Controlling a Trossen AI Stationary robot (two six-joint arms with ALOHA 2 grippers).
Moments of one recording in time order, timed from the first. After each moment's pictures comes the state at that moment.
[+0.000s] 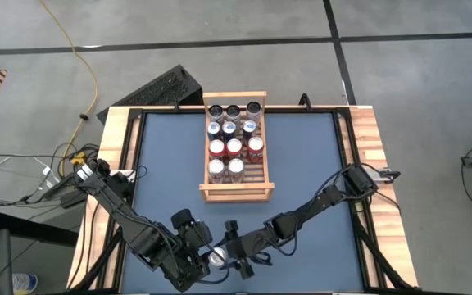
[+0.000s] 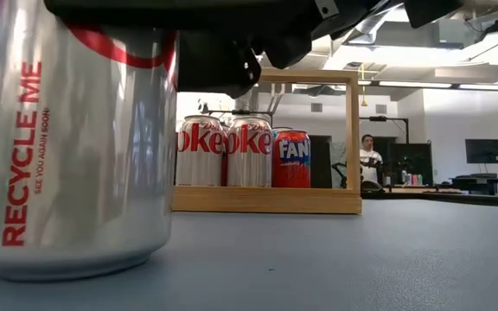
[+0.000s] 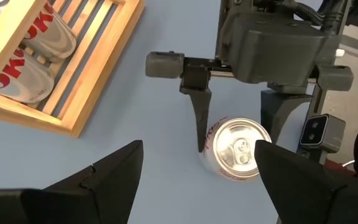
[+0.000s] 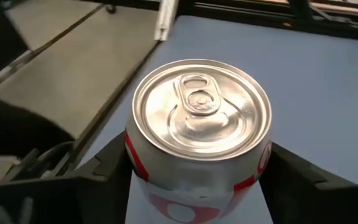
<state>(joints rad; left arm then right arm) -0.71 1.82 1.79 -1.10 -0.52 -1.01 0.48 2.10 1.32 0.34 0.13 0.07</state>
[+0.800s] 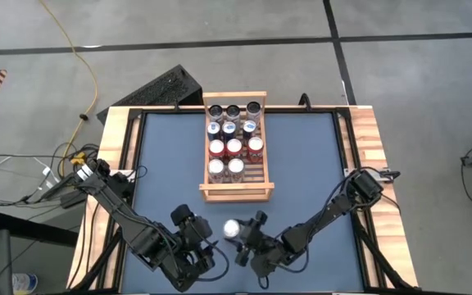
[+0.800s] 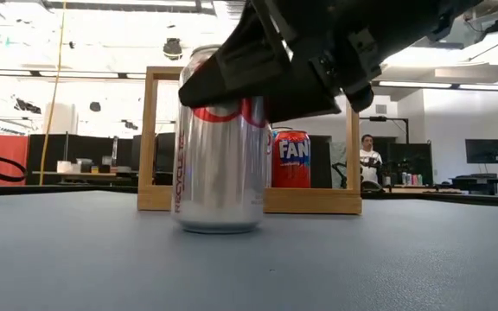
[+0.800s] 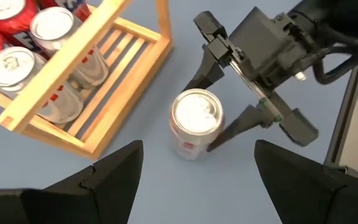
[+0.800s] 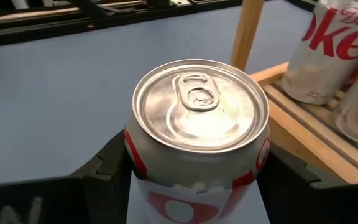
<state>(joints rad) -0.71 1.82 1.79 -1.10 -0.69 -1.07 0.60 2.10 1.32 -0.03 0.92 0.67</state>
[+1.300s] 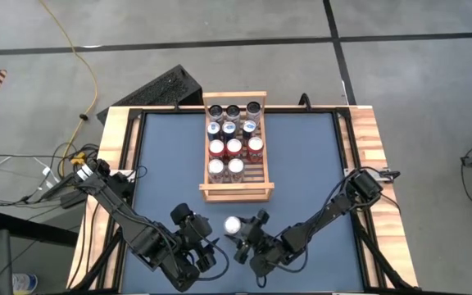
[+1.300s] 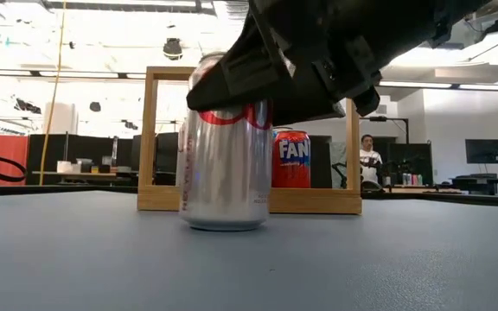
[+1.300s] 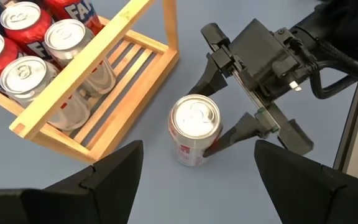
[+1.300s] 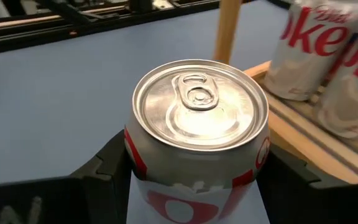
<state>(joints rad) -0.71 1.82 1.79 -1.10 -0.74 -1.08 0.60 2.10 1.32 -0.08 0.96 0.77</state>
